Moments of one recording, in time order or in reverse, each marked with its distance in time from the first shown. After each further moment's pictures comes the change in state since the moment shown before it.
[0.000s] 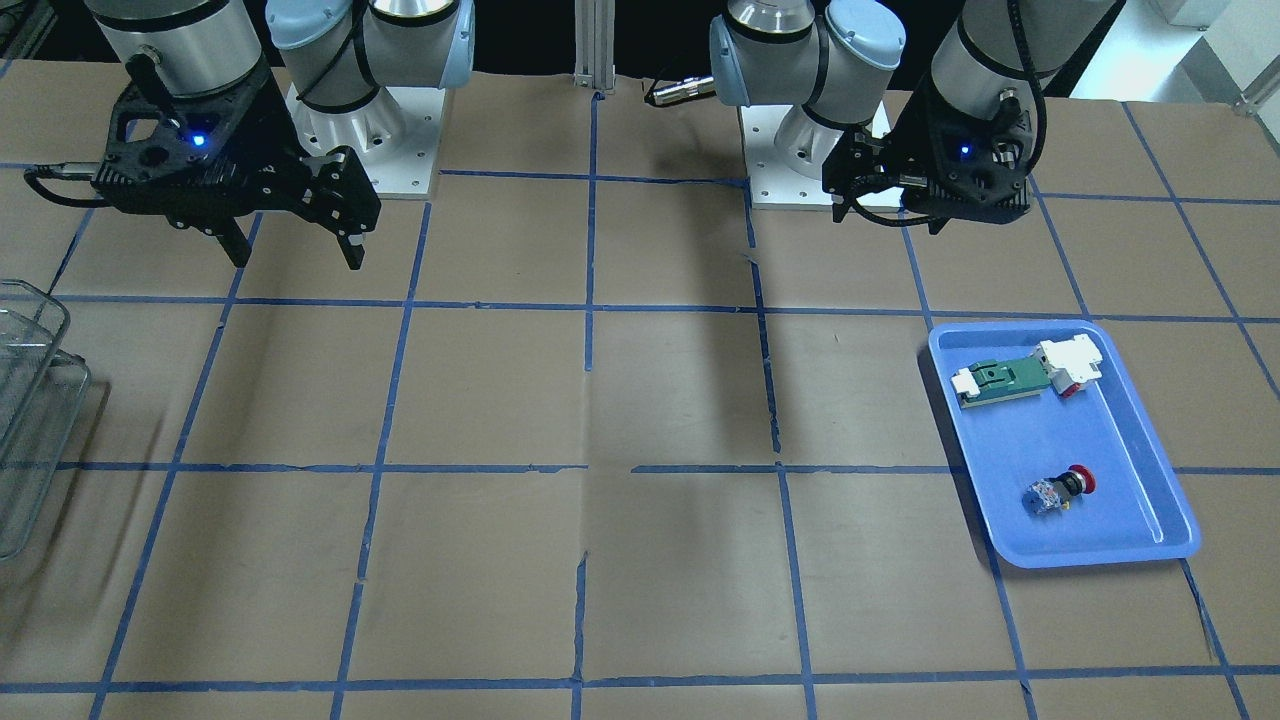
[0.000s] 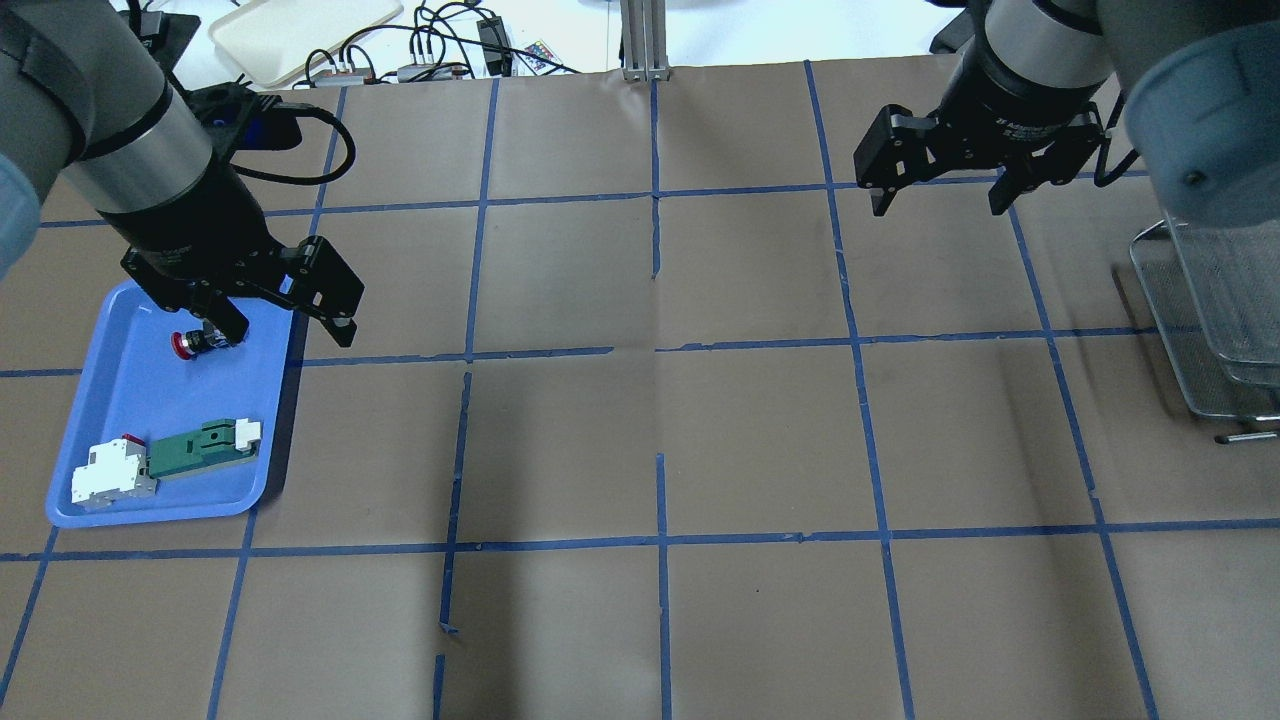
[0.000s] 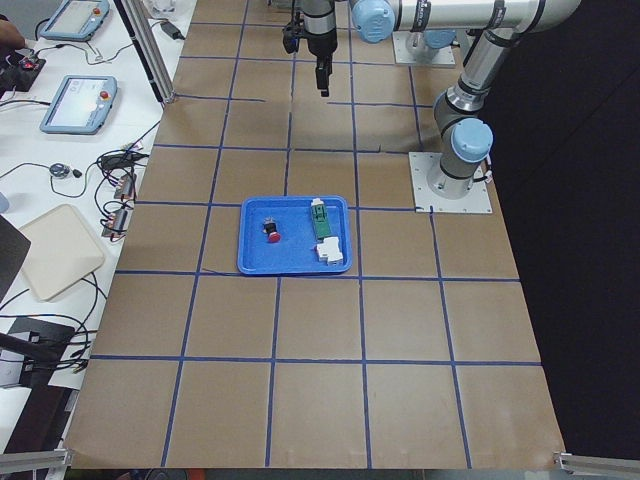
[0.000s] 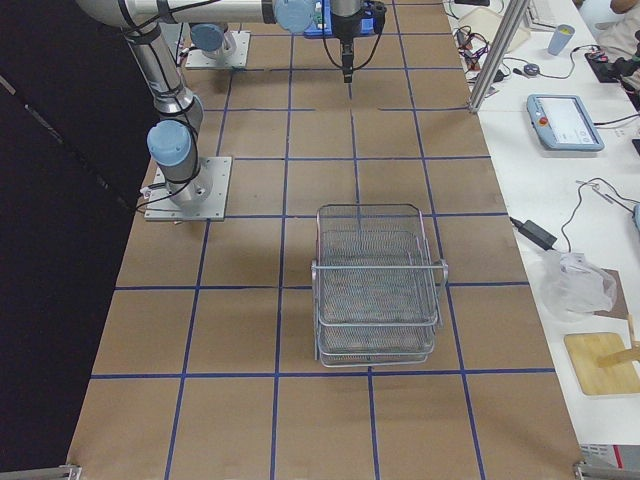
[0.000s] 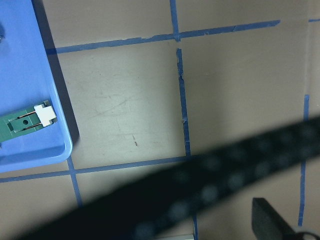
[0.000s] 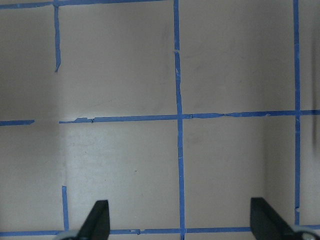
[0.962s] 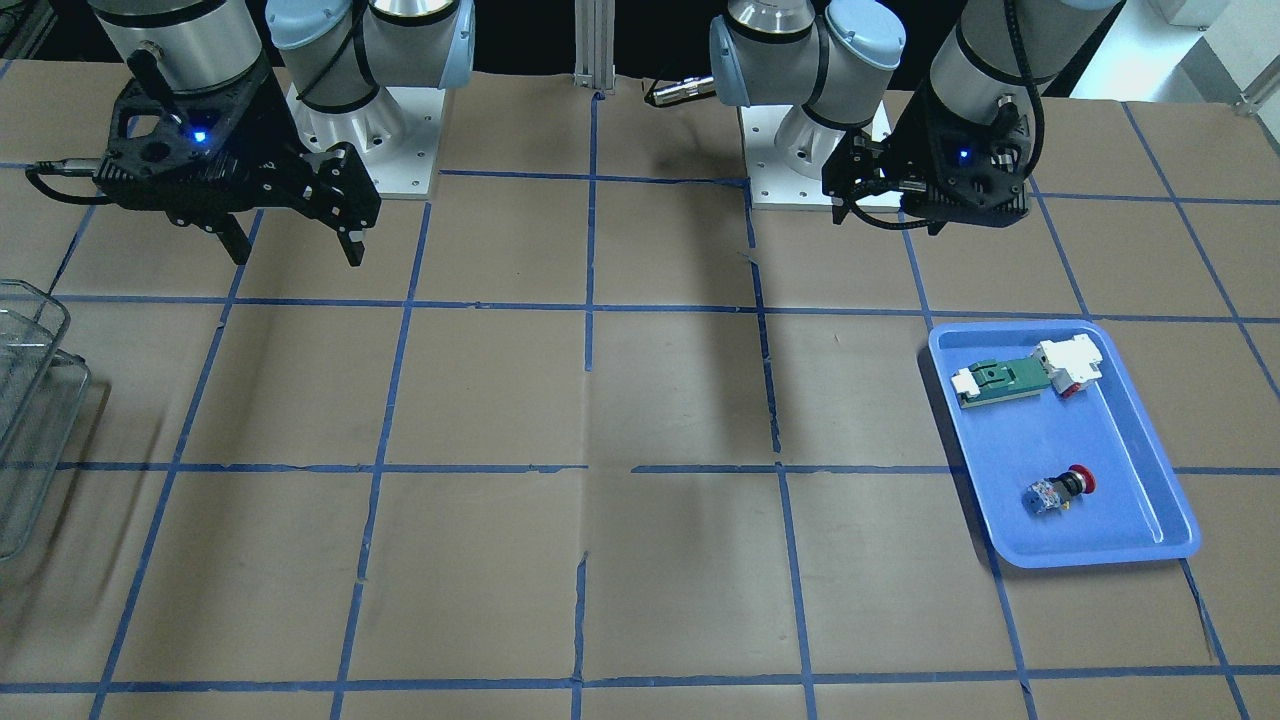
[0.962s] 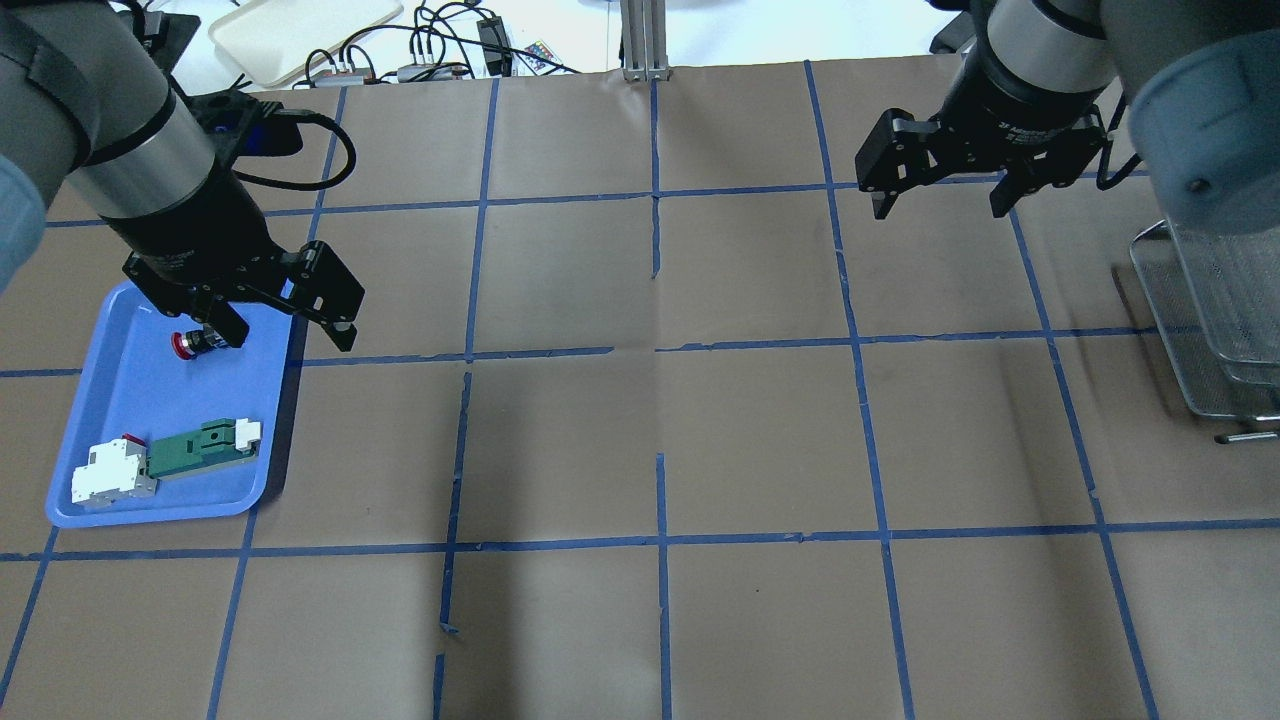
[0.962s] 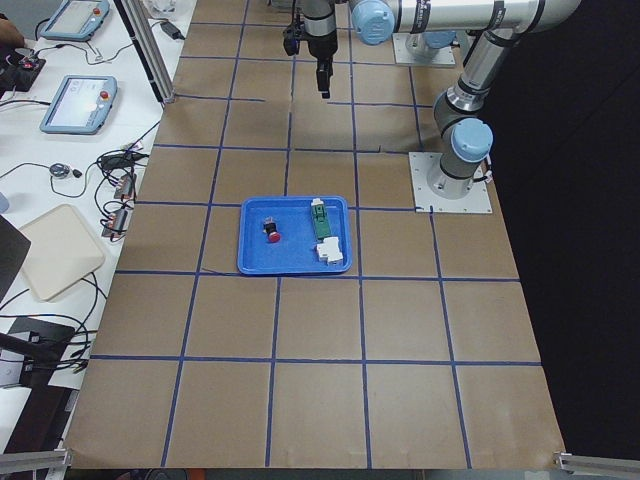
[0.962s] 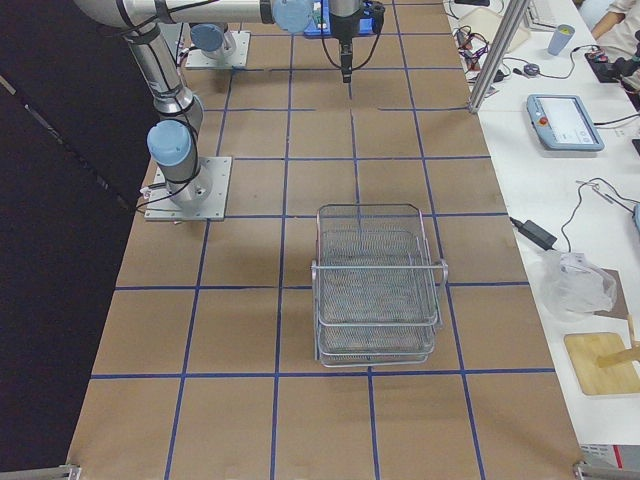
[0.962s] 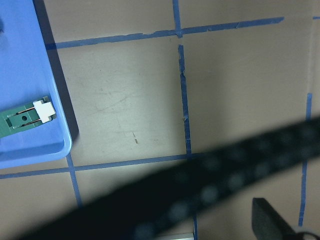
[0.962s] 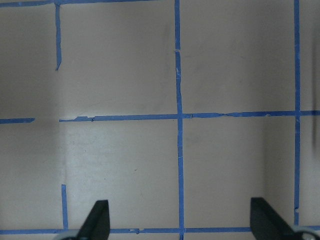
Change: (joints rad) left arm 0.002 0.001 -0.009 0.003 0.003 -0.003; right arm -0.002 -0.006 0.007 -0.005 0.002 -0.010
